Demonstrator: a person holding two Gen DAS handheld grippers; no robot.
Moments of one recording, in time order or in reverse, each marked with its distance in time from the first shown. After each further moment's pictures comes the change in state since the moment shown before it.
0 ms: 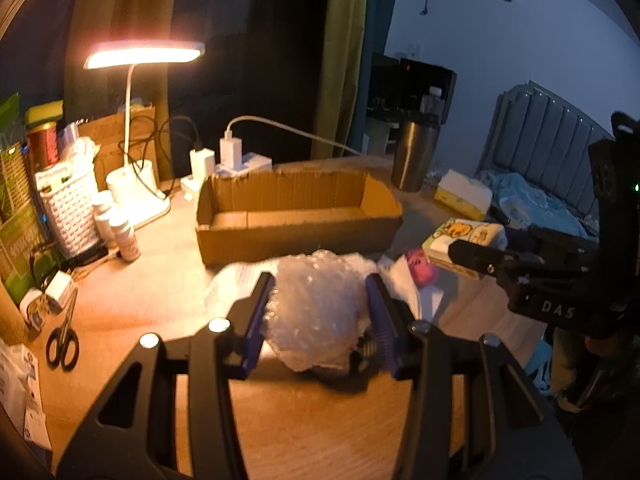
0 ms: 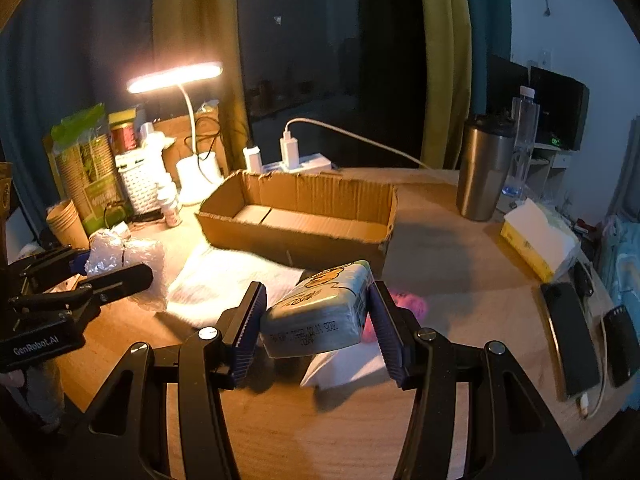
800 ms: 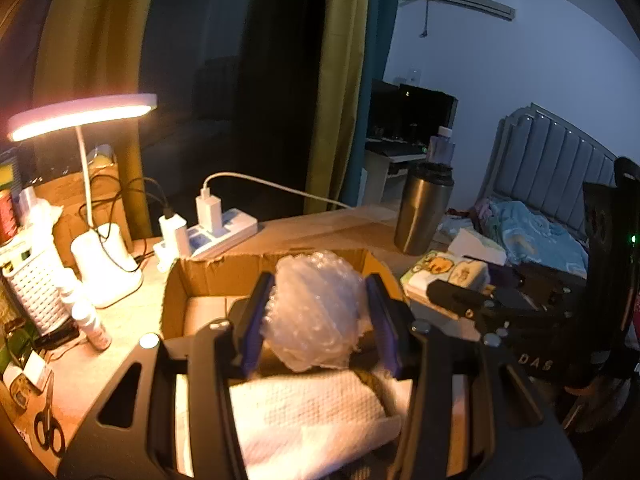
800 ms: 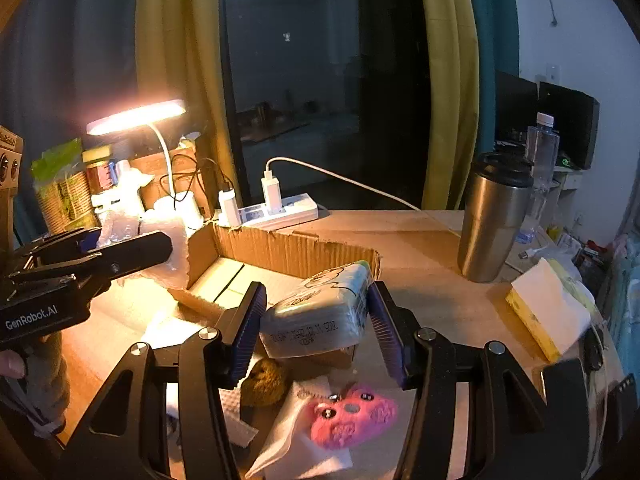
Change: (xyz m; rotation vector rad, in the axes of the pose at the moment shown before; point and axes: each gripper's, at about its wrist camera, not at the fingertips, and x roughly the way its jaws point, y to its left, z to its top) left arm 0.066 -0.009 0.089 -0.006 -0.090 -0.010; right arm 0.052 -0.047 0.060 -0.012 -0.068 0.034
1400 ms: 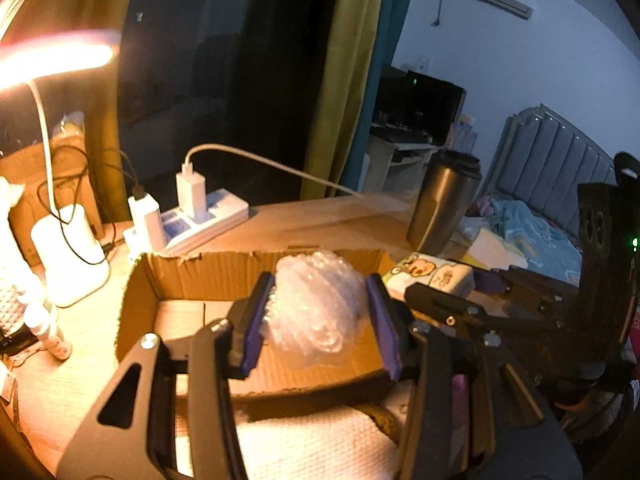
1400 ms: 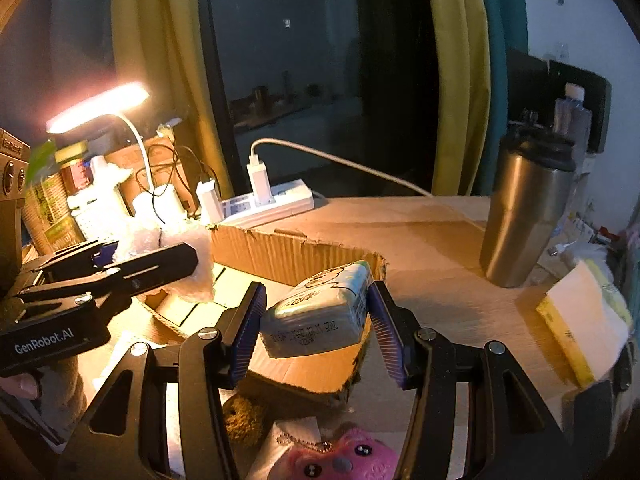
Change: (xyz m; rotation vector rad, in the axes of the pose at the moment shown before) left arm 0.079 0.015 0.005 -0.058 0.069 -0.024; right arm 0.074 -0.019 0.009 0.029 0.074 0.036
